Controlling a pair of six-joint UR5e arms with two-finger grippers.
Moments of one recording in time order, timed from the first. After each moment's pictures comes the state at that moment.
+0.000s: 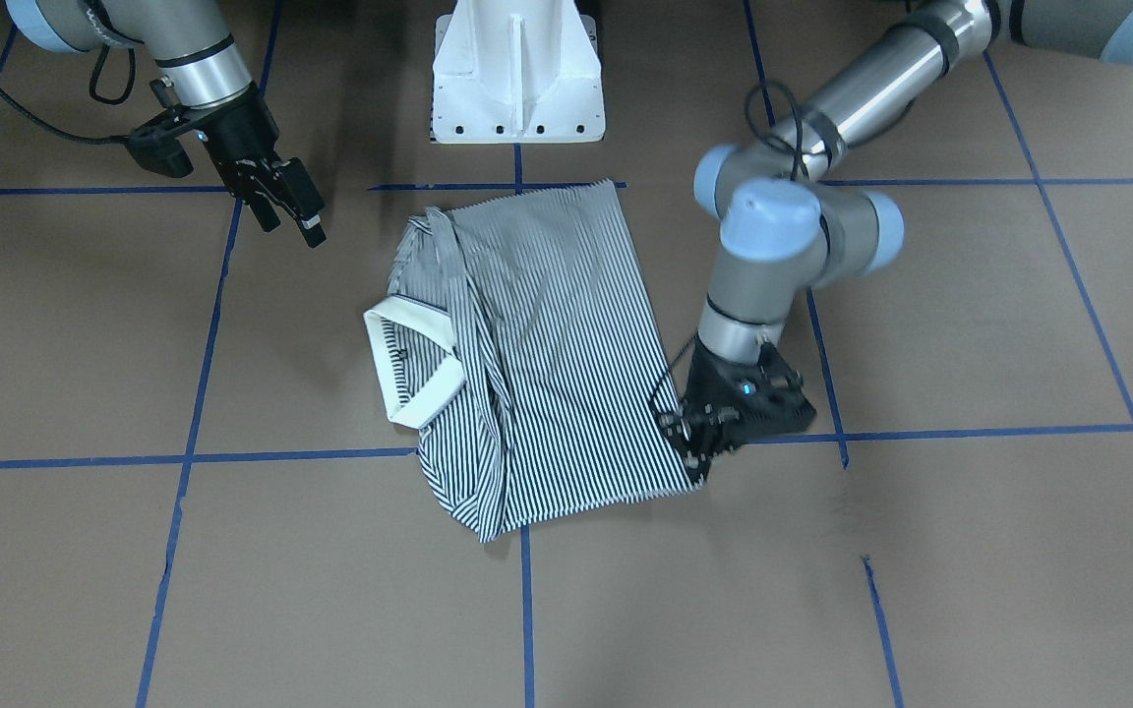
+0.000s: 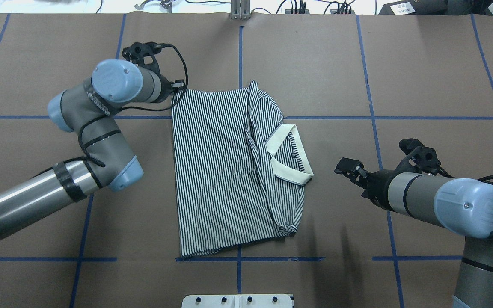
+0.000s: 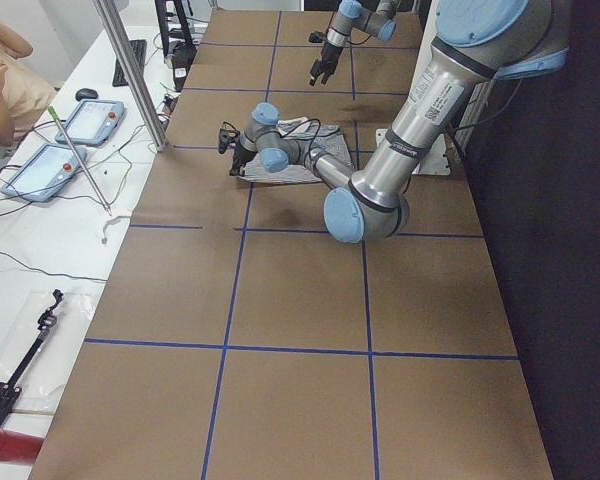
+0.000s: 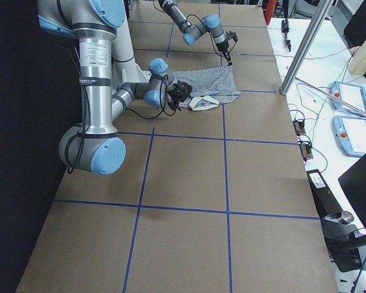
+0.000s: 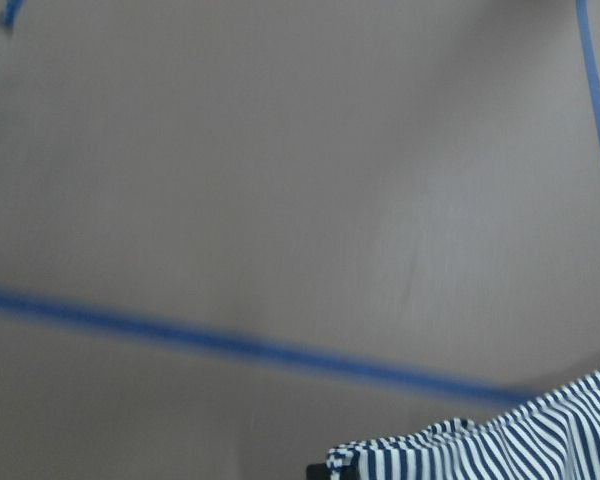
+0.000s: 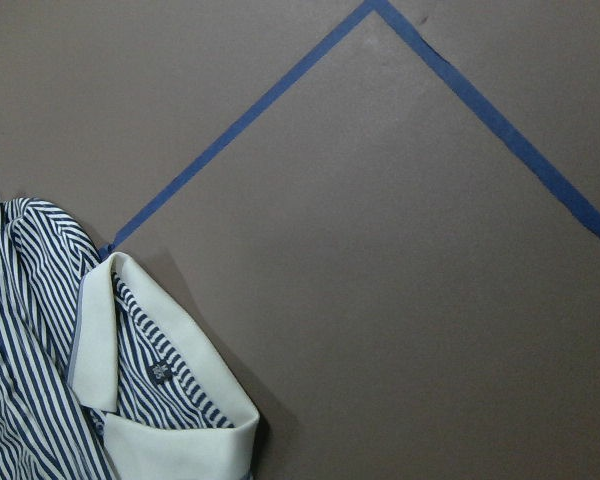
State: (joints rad) left arm -0.74 -2.29 -1.22 -2.20 -1.66 -1.28; right arm 0.40 -1.57 2.13 -1.09 1.51 1.97
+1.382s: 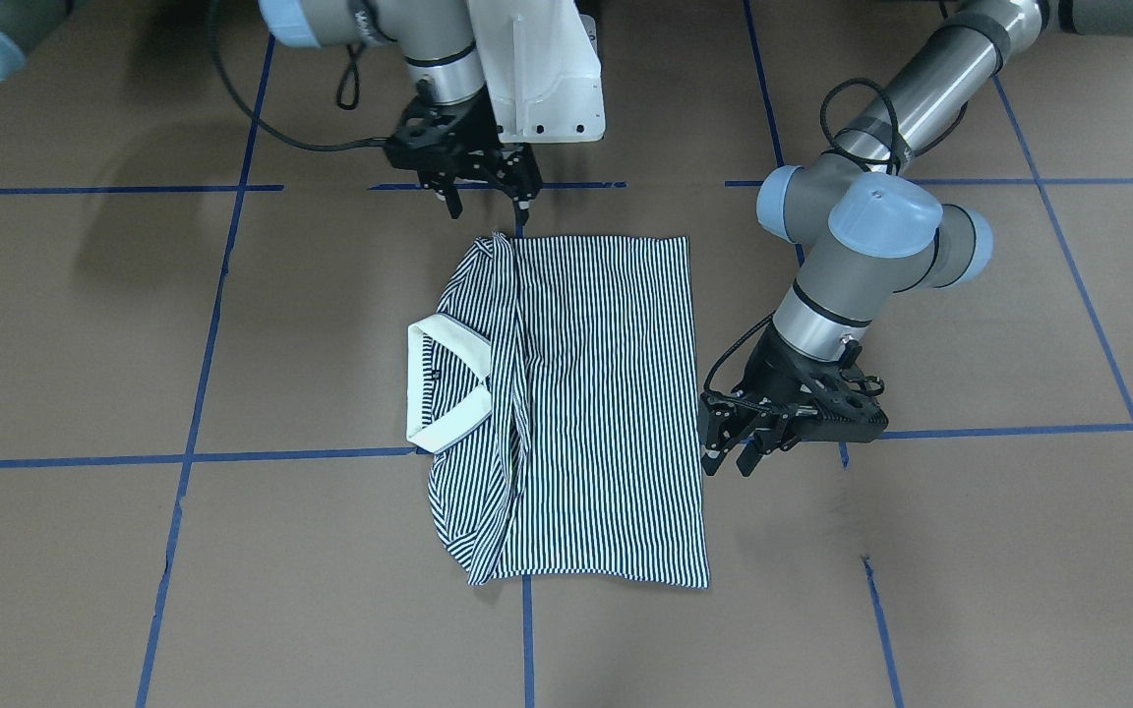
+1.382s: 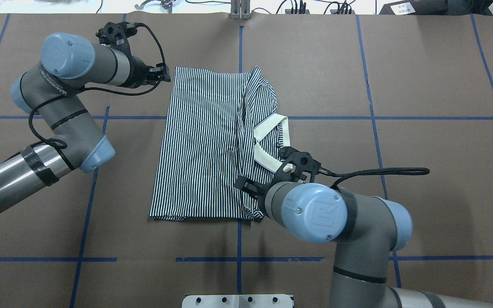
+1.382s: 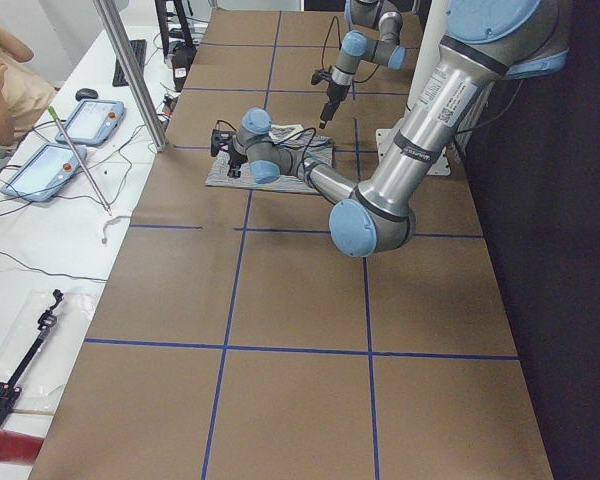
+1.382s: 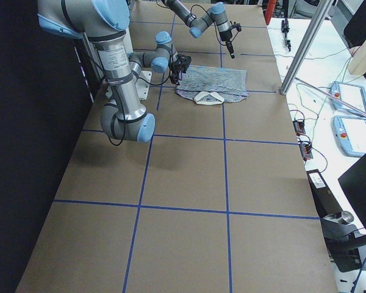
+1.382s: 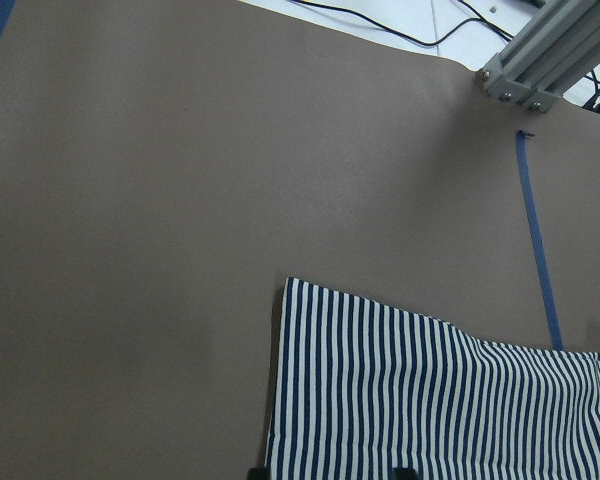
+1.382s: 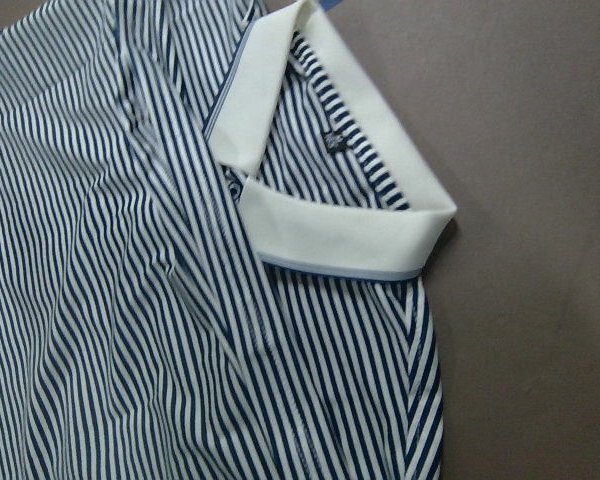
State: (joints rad) left arm -0.81 -2.15 -1.37 -2.34 -1.84 -1.26; right arm 0.25 -0.97 1.86 -1.51 1.50 1.68
